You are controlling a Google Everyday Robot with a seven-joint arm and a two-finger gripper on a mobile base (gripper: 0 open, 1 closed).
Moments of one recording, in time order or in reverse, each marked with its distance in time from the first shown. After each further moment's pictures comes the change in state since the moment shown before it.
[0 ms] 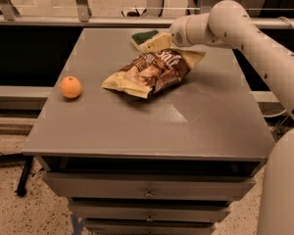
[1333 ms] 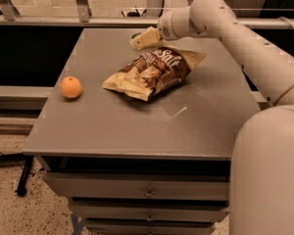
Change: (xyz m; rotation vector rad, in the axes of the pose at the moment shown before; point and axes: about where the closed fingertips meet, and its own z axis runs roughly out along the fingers) arm -0.018 -0.001 0.040 0.026 0.048 -0.044
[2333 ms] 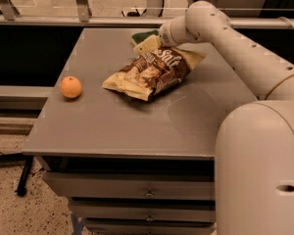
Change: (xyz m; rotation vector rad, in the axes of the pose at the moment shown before) arm 0.041 -0.017 0.025 0.040 0.098 0.068
